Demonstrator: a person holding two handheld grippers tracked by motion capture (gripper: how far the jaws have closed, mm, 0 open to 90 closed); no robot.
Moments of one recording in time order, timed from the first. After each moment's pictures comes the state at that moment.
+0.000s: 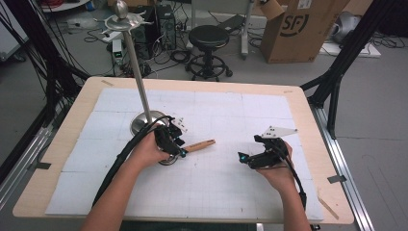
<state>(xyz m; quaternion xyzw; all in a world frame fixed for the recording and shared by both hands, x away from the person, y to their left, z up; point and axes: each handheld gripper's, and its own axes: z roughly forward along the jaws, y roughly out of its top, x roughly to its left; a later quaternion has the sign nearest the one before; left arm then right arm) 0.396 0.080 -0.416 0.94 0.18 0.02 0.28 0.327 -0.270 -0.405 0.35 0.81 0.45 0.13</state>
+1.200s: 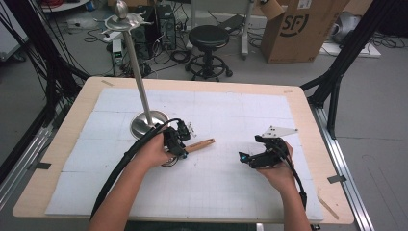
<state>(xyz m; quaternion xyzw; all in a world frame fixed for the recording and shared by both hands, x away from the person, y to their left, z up) 0.389 0.055 -0.413 0.96 0.18 0.05 0.19 0.329 -0.272 -0.406 0.35 0.81 0.45 0.13</state>
